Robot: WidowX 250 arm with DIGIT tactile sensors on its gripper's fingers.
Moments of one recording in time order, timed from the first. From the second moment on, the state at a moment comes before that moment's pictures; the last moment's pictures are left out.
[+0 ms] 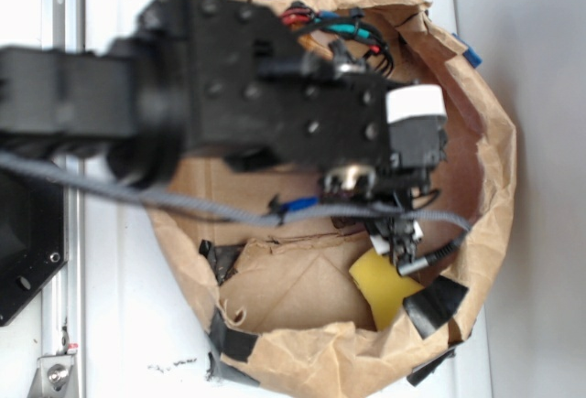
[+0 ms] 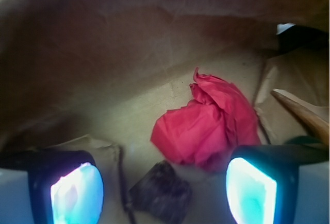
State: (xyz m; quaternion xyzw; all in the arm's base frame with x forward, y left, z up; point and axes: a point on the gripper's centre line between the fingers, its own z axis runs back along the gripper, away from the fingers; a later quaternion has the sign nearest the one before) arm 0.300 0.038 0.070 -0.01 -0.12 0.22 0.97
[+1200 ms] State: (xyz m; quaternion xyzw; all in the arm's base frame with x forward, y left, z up) arm 0.280 0.018 0.073 -0.03 -0.08 0.28 0.96
